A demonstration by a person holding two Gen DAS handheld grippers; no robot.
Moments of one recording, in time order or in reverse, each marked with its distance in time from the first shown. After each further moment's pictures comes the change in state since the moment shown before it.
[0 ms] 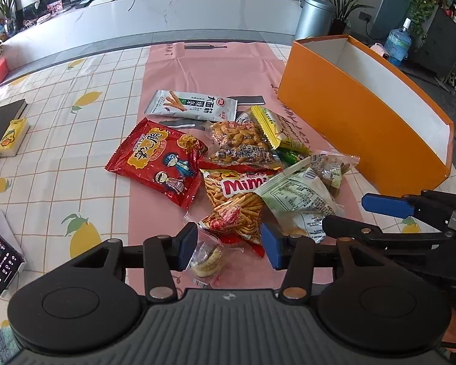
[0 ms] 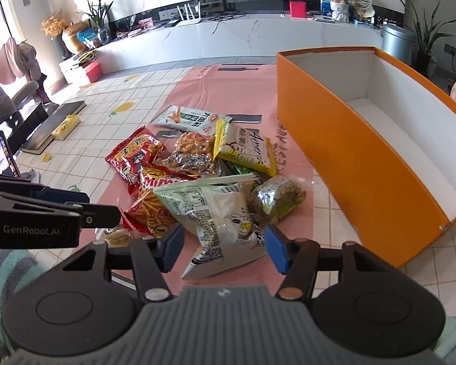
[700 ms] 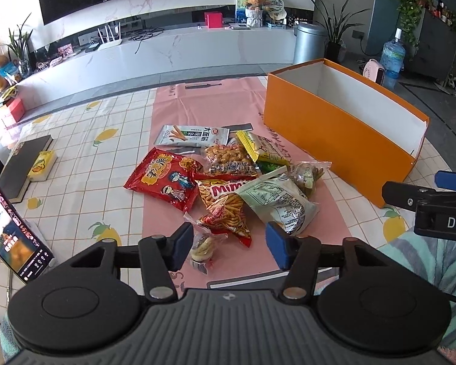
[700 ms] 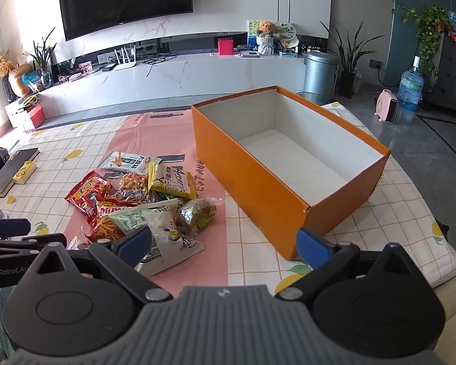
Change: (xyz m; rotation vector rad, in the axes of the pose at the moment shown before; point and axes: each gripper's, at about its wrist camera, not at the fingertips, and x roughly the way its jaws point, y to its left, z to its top) left arm -0.063 -0.035 -0.036 0.060 -0.147 0.066; right arm -0.110 -0.017 -0.028 0.133 -0.166 -0.244
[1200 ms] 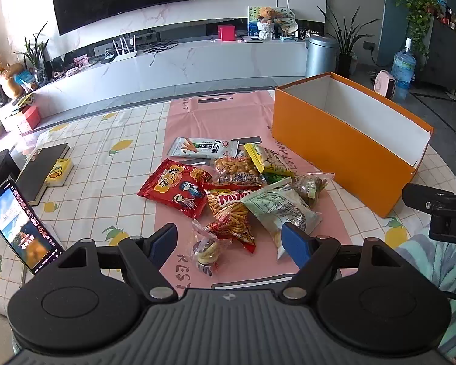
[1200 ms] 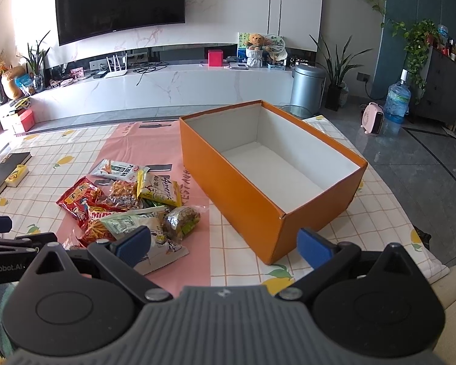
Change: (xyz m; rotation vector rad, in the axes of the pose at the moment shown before) left arm -0.022 -0.015 -0.004 -0.005 -0.063 0.076; right arm -0.027 -0.004 -0.001 -0.018 -0.051 -0.079
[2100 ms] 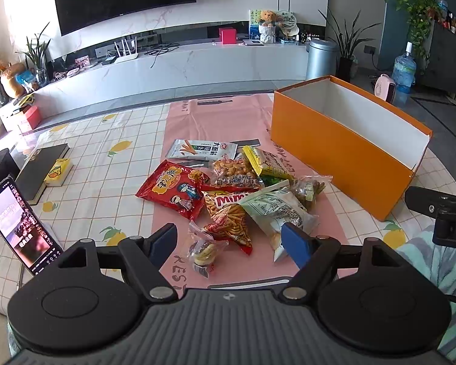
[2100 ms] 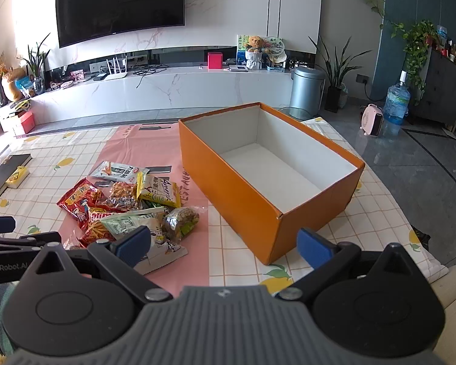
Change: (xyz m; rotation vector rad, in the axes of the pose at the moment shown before) left arm 0.000 -0.004 -0.002 -0.008 -0.012 0.003; right arm -0.006 -0.003 -0.003 0.002 -0.013 -0.002
